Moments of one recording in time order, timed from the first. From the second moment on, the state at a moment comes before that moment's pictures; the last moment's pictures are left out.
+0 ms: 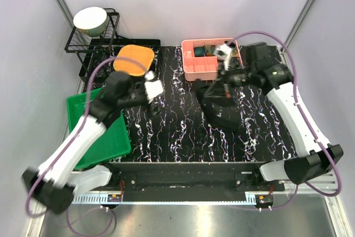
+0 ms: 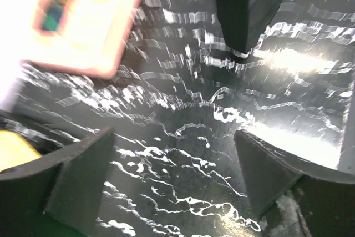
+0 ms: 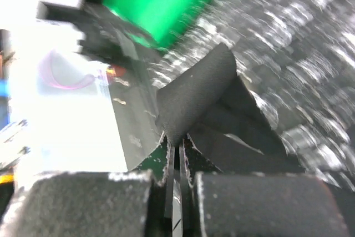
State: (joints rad) left arm -0.48 1.12 1.07 -0.45 0.60 0.58; right arm 0.28 1.38 1.55 -0.99 -0.92 -0.20
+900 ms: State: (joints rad) left arm -0.72 1.14 0.73 -0.64 0.36 0.68; right arm 0.18 1.57 1.10 -0.90 -0.19 -0.49
